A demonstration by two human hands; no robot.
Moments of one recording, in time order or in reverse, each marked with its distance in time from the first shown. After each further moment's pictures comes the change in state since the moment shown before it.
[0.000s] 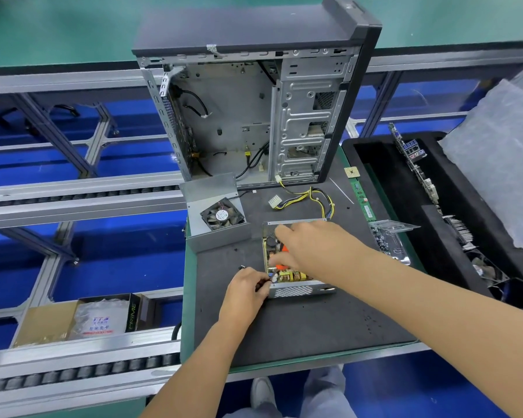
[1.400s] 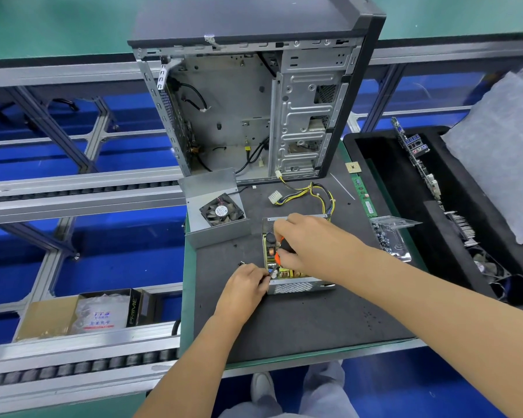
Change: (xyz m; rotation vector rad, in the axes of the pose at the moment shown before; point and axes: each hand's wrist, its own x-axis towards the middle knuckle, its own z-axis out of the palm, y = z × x) left_hand -0.001 -0.004 -0.004 0.143 0.088 0.293; right_hand 0.003 0.001 0.006 0.192 0.069 0.007
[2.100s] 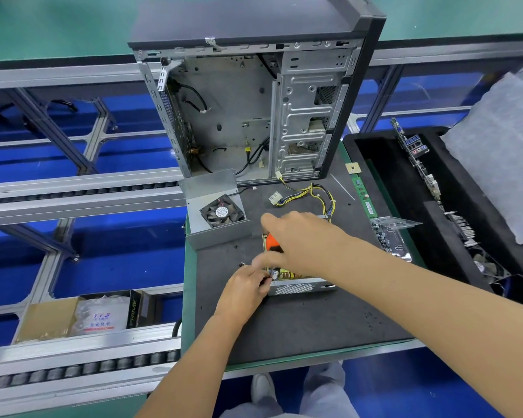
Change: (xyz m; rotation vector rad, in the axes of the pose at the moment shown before) left_hand 0.003 0.000 -0.003 0.003 0.013 0.010; right_hand 0.017 -0.013 -0.010 -0.014 -0.113 0.049
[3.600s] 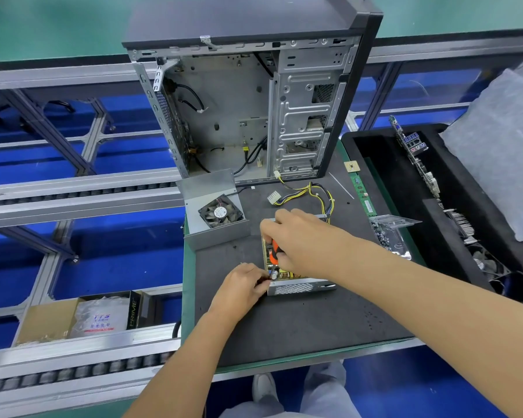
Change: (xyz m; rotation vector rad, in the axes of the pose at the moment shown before) left_hand 0.002 -0.013 -0.002 -0.065 -0.058 0.034; right_hand -0.004 0.006 0.005 -0.063 0.045 -0.117
